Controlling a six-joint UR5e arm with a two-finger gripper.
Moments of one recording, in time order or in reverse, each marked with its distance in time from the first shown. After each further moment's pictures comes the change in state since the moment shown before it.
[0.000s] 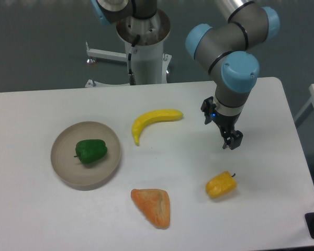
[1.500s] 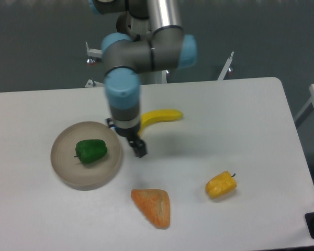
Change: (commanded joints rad) arm -0.518 0.014 -0.113 0.071 -0.003 -0.636
